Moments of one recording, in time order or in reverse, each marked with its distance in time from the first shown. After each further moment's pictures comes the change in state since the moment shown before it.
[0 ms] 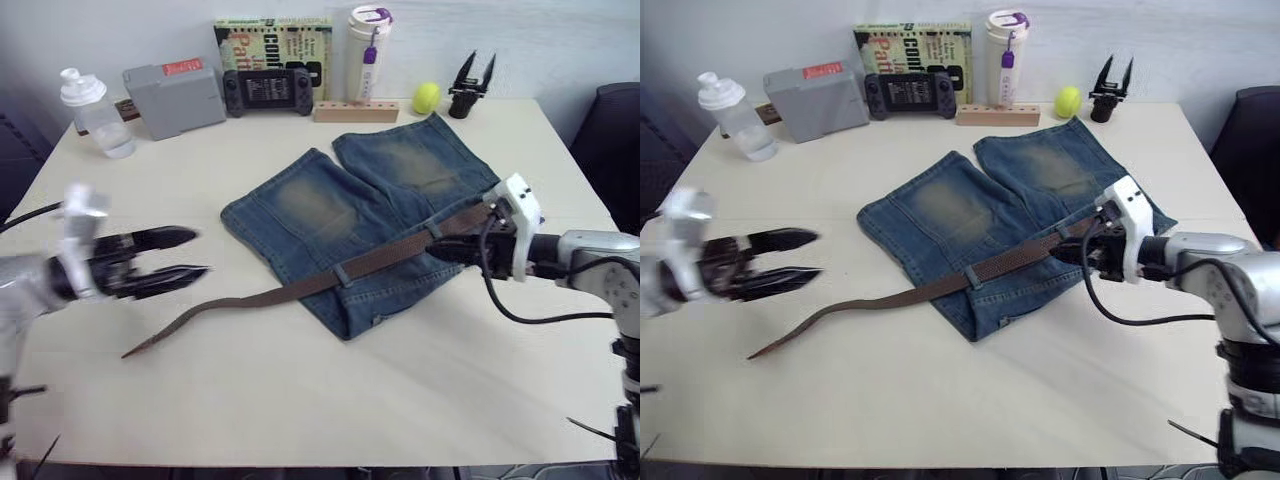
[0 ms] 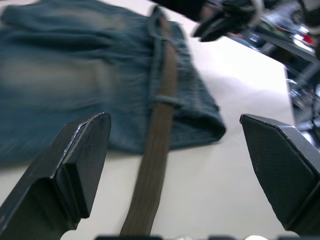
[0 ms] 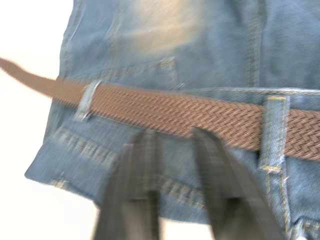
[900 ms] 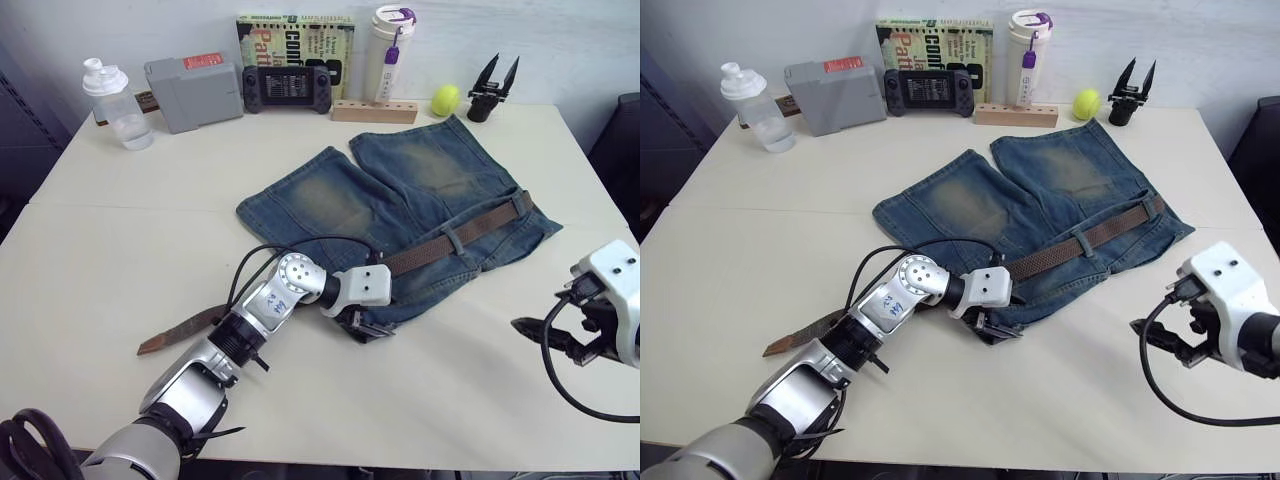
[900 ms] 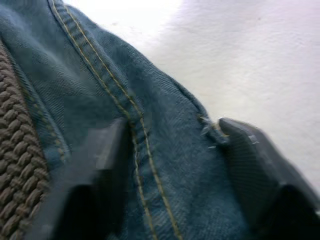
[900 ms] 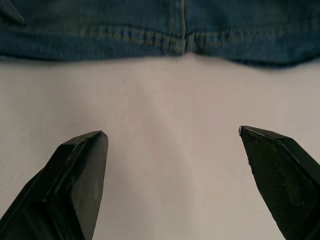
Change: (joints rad) left arm -0.298 -0.622 -0.696 0.393 0.753 -0.471 0.131; right arm 0.579 -0.172 -0.519 -0.435 -0.039 0.150 -0.134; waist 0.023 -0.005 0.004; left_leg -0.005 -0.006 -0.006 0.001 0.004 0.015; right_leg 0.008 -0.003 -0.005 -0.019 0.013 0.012
